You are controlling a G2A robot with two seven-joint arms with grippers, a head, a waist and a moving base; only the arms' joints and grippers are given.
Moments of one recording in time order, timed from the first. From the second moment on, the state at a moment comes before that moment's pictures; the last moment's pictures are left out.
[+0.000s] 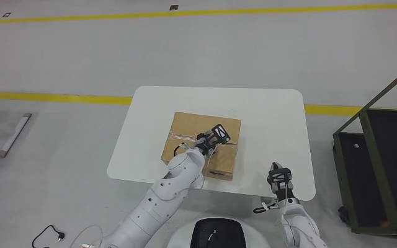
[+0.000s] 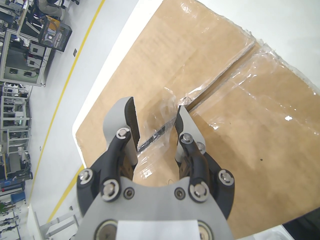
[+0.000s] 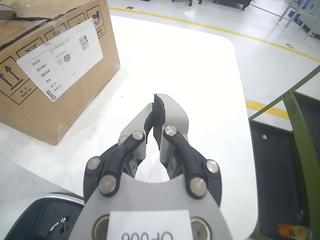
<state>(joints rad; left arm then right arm) 0.92 -1.50 -0.88 -1.22 1.84 -0.15 -0.45 -1.60 -1.29 1.43 -1.45 -1.49 0.06 -0.21</state>
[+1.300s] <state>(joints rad) 0.96 -1.49 -1.06 -1.37 1.83 -0.10 -0.44 -1.59 -1.30 1.43 -1.48 -1.47 0.03 -0.21</state>
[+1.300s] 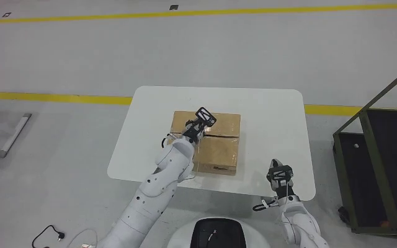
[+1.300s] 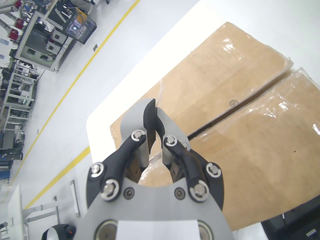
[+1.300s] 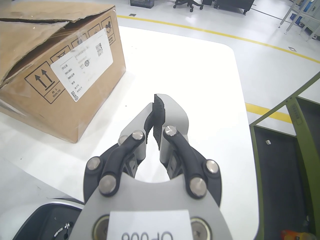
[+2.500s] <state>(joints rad) 0.89 -1.46 -1.27 -1.36 1.96 0.09 -0.43 -1.53 -1.30 1.43 -1.46 -1.41 -0.02 -0.17</state>
